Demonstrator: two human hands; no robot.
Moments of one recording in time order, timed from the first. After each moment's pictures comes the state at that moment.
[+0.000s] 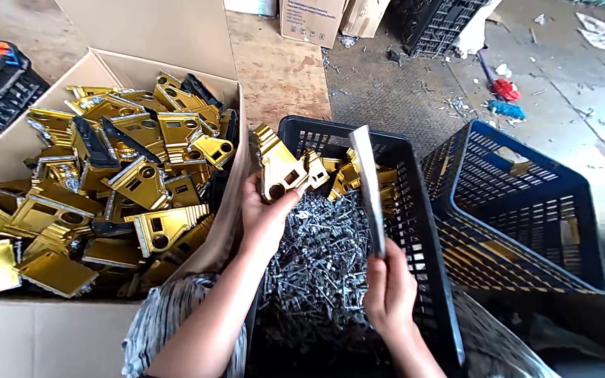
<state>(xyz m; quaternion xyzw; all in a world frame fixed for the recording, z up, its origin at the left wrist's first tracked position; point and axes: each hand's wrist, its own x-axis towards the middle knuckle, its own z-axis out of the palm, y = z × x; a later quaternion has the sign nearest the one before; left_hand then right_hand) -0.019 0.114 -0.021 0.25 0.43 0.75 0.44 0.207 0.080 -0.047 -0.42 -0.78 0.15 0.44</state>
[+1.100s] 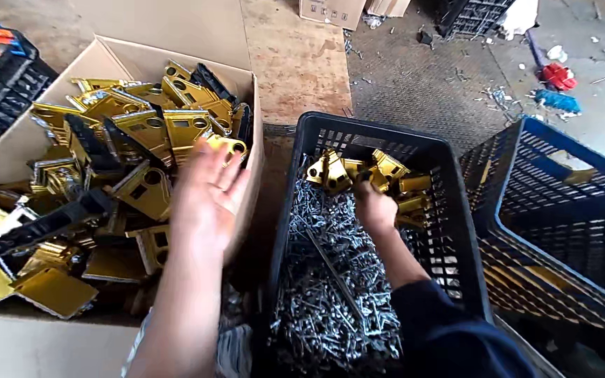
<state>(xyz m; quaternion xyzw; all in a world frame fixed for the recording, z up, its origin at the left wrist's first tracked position) -0.116 0.125 0.006 0.16 0.51 0.74 0.42 0.145 0.283 -0.117 -0.59 -0.80 0.09 0.07</state>
